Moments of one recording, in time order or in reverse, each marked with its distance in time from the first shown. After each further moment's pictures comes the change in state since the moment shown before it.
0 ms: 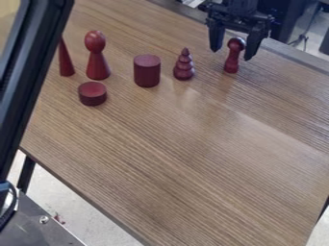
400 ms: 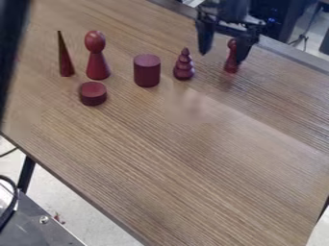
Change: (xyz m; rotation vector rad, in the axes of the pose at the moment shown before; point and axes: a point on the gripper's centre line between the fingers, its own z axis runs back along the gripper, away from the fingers) arm -0.053 -0.007 0.024 0.088 -0.096 -0.051
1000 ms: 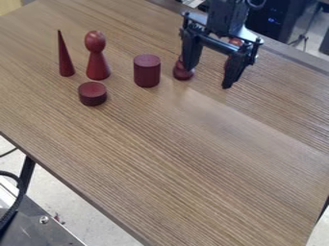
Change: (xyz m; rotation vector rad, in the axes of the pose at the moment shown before) arm -0.066 -0.018 0.003 0.026 0.040 -0.016
